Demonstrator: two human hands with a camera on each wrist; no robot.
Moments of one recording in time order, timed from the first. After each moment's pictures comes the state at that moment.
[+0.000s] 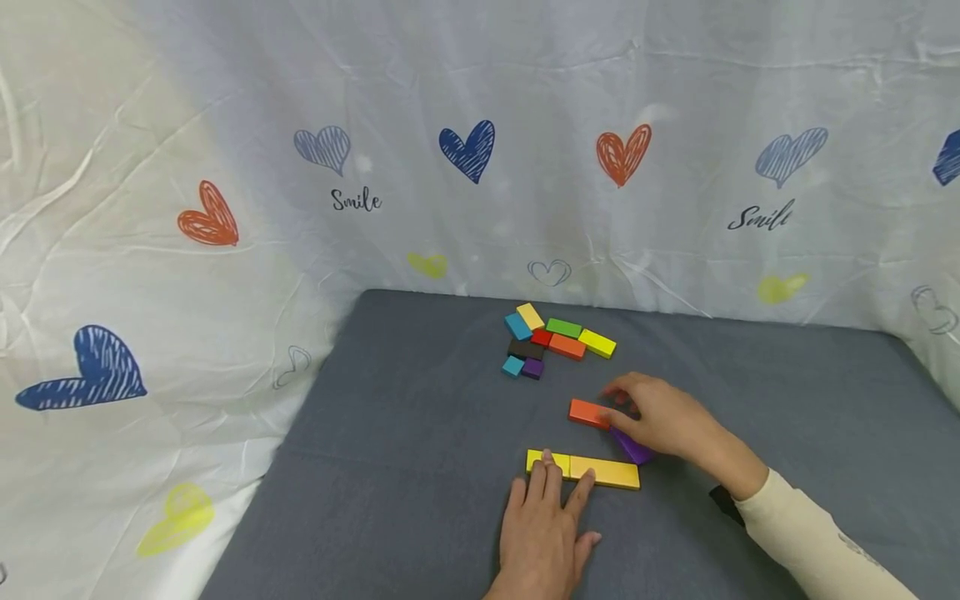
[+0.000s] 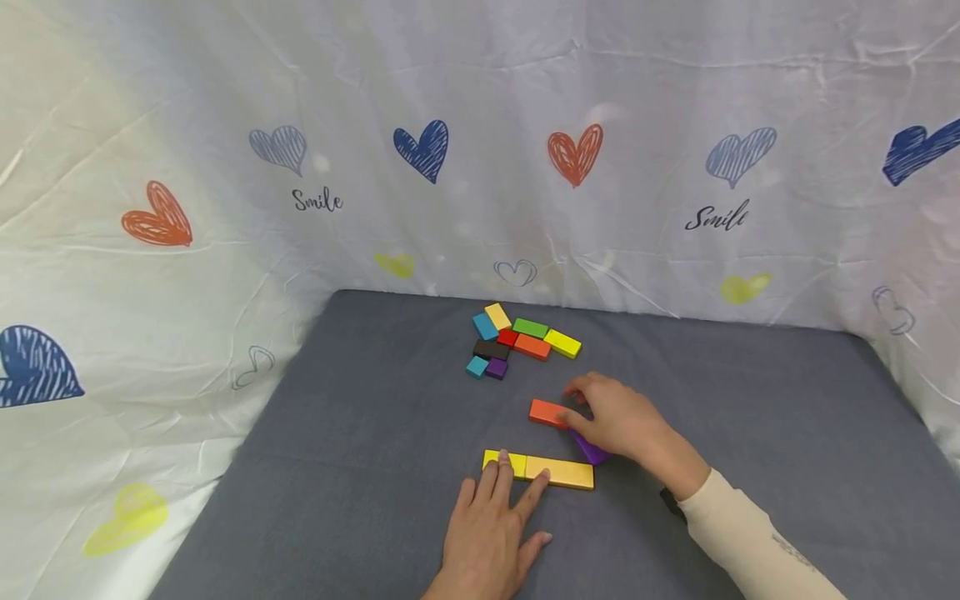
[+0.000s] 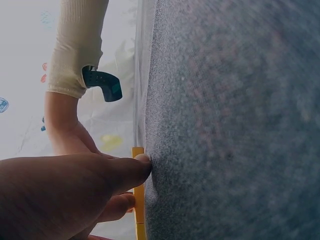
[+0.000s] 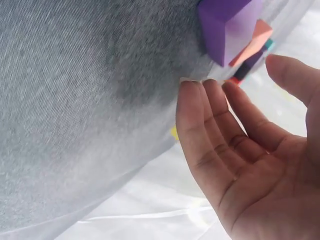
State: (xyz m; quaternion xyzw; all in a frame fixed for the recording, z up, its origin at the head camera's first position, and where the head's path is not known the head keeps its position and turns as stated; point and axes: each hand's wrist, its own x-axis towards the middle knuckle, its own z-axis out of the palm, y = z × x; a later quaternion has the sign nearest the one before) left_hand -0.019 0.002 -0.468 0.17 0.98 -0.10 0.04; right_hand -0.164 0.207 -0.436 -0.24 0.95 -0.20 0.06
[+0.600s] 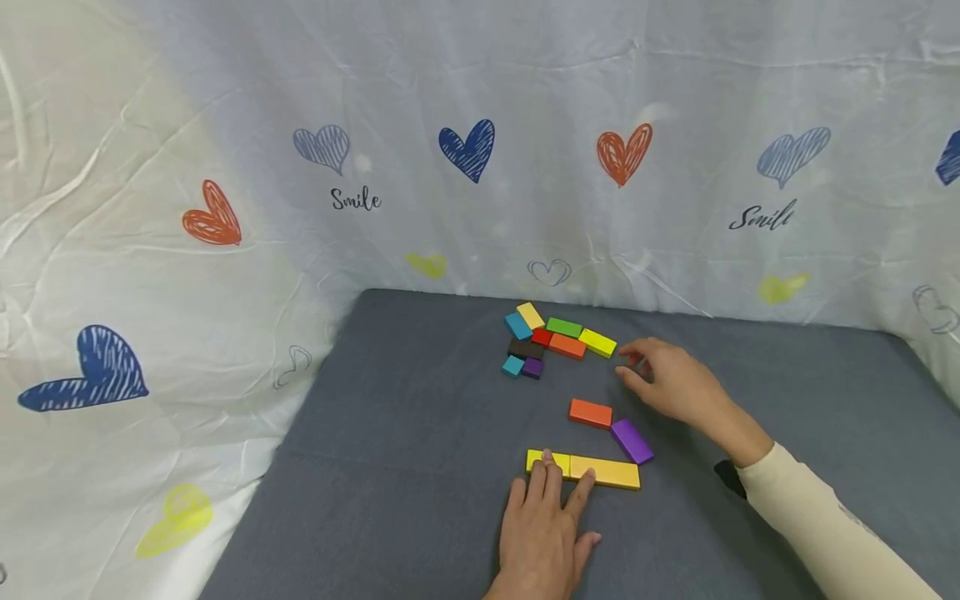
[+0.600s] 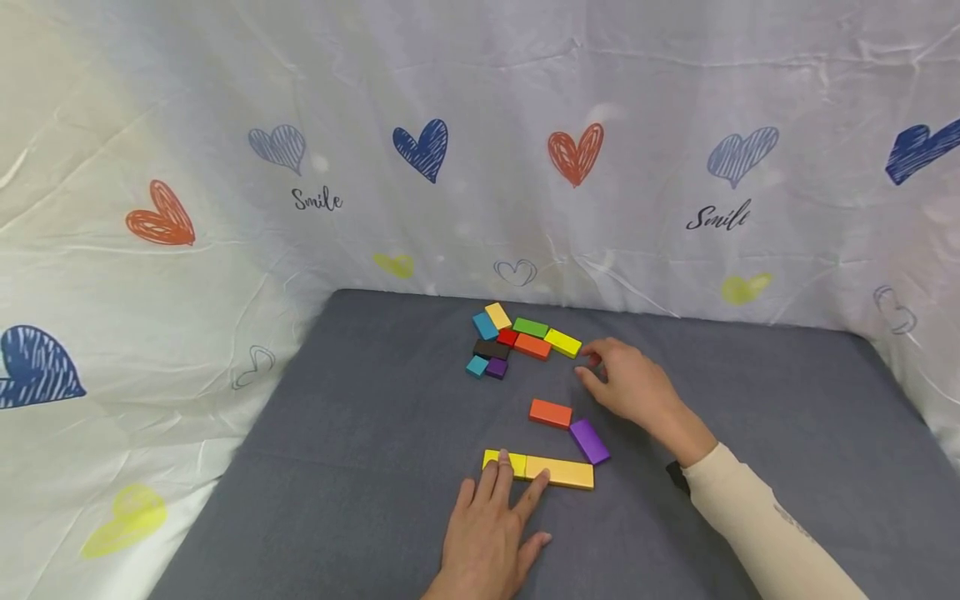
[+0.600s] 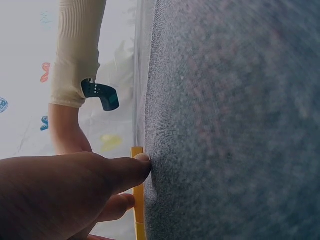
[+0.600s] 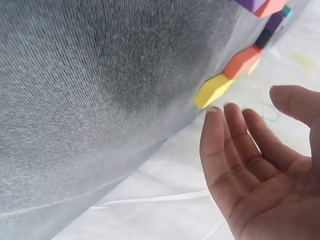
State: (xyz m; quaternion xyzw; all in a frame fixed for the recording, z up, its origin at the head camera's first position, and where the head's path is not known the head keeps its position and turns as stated) left_hand -0.018 0.004 -0.464 0.17 0.98 -0.10 0.06; right_hand -0.197 0.223 -0.428 -0.20 0.96 -0.22 -0.01
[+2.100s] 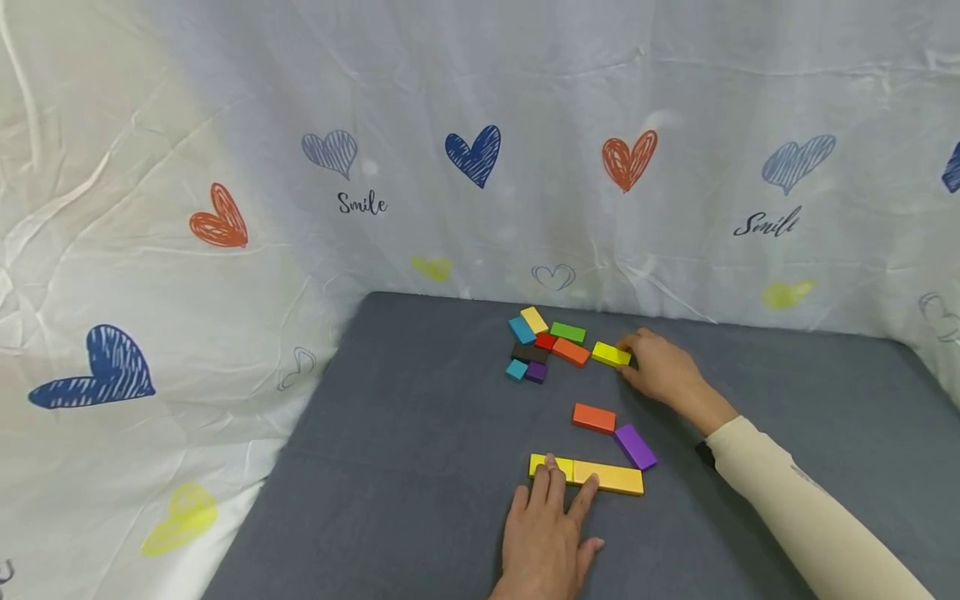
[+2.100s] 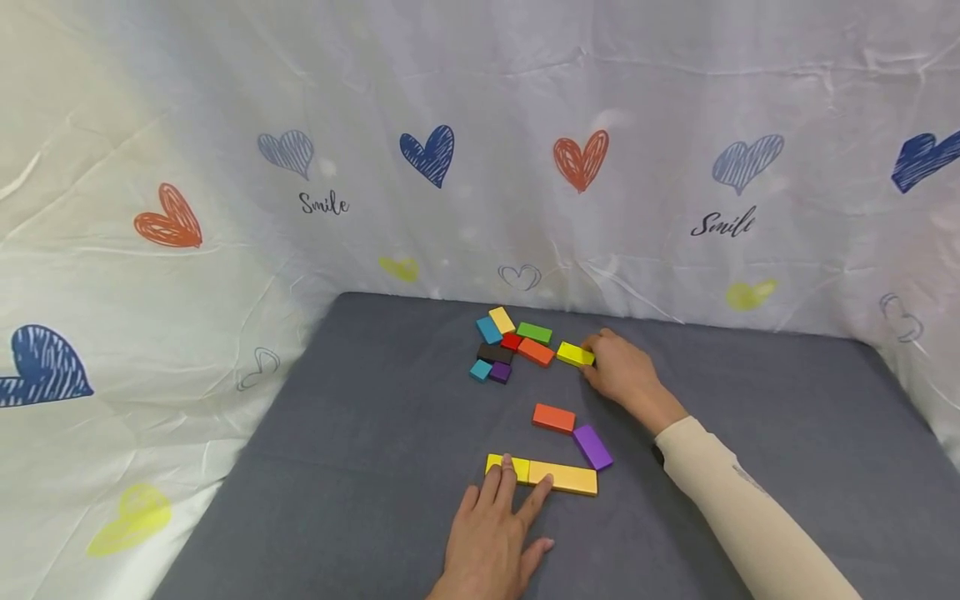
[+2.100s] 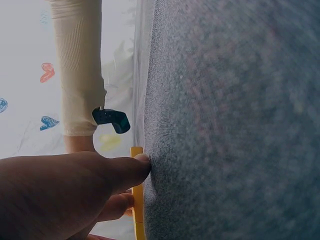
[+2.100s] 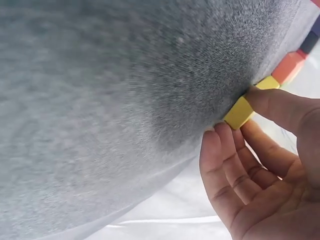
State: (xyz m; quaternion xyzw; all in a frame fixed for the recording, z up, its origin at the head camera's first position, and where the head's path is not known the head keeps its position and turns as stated) left_hand -0.020 0.003 -0.464 0.17 0.98 -0.11 0.08; right_hand -0.242 0.212 -0.450 -0.18 0.97 -0.13 0.02
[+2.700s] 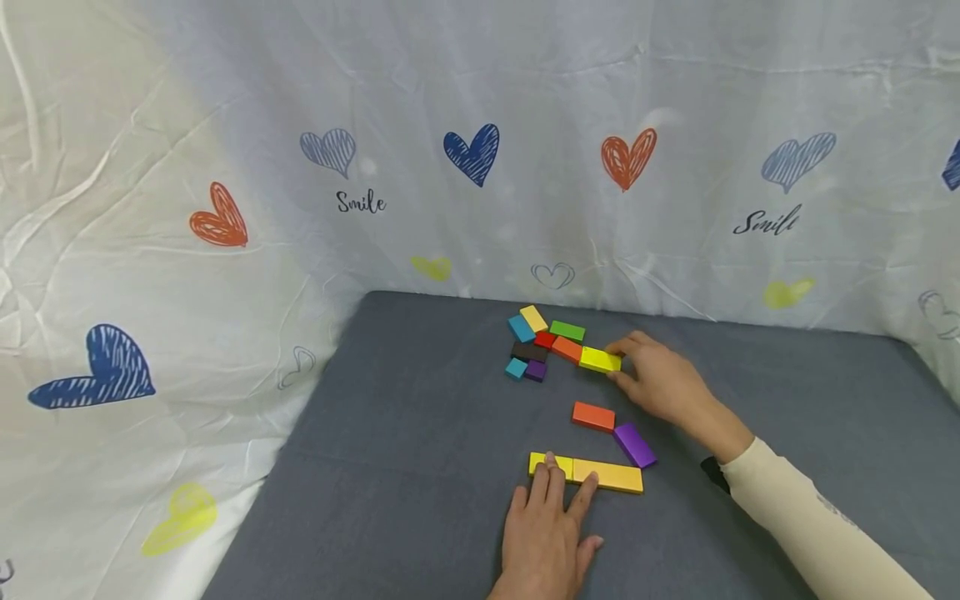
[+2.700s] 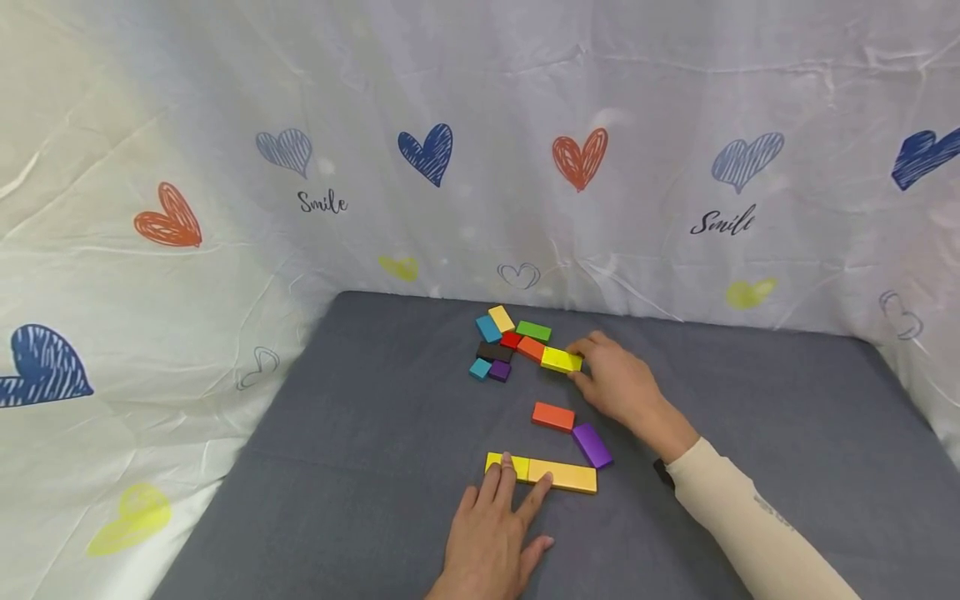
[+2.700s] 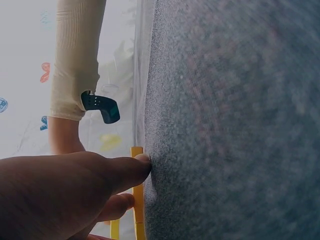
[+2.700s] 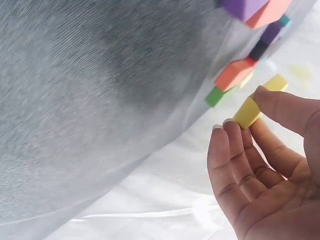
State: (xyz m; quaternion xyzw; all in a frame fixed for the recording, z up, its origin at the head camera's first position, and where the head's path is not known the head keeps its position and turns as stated) left_hand -0.019 0.004 -0.464 0.17 0.98 -0.10 0.07; right_hand -0.206 0.204 -0.429 -0.22 0.96 -0.17 -0.03
